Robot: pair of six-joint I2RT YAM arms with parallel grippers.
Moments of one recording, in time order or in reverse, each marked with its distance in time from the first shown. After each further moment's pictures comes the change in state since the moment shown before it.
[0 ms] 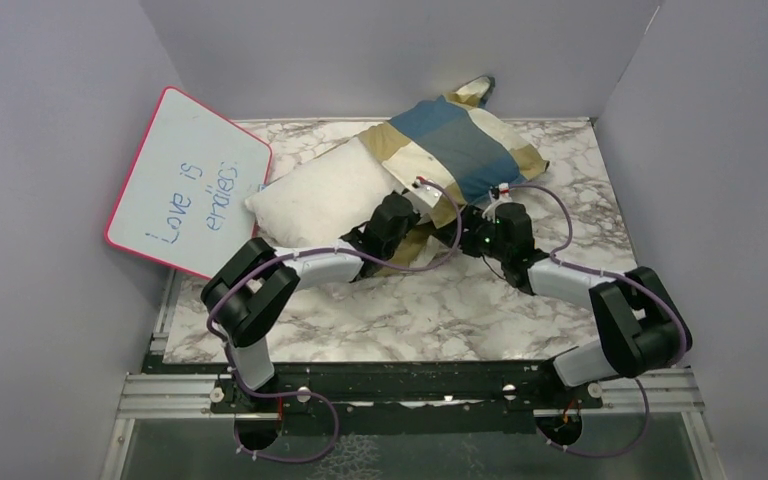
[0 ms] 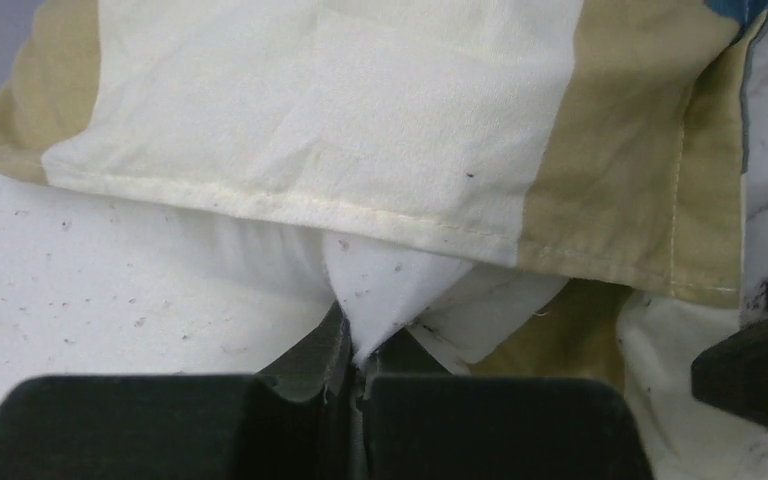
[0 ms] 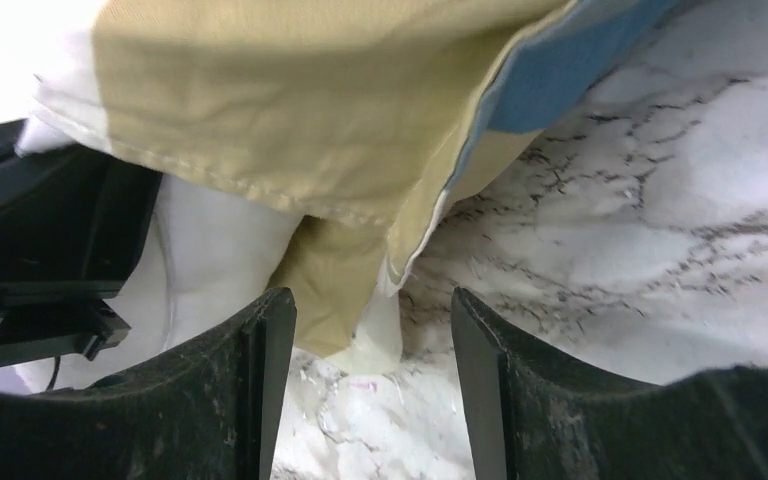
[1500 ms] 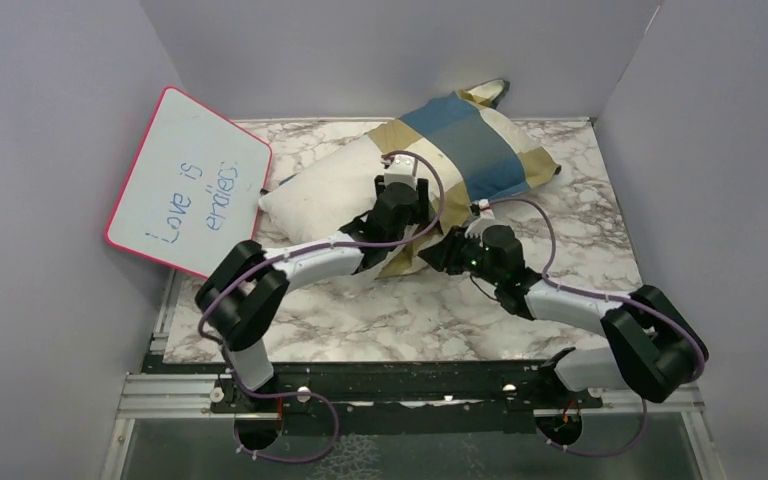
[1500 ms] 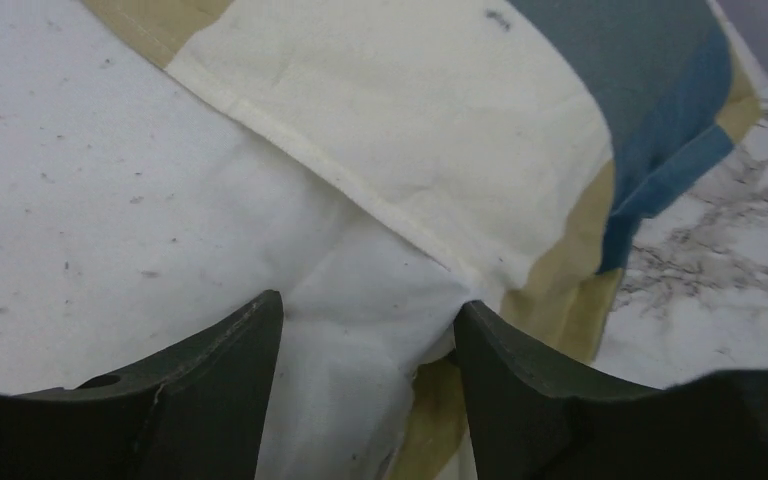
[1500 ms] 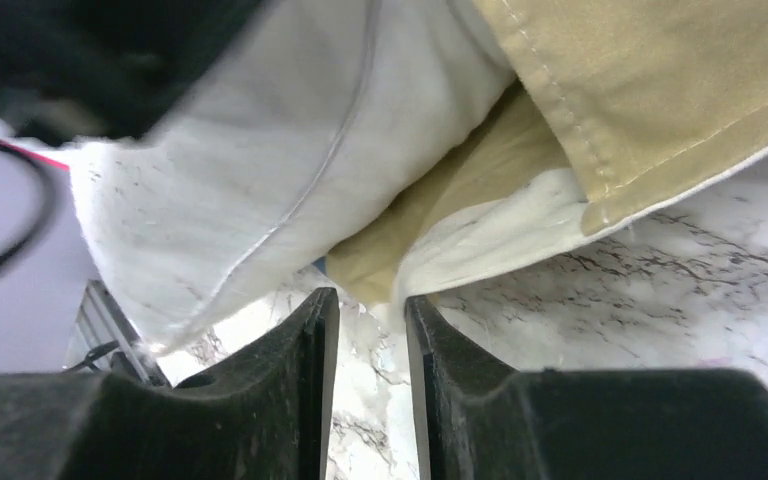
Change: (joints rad) left arm -0.002 0.042 0.129 -0.058 -0.099 -0.689; right arm 0.197 -0.063 -0.129 0.212 0.029 -0.033
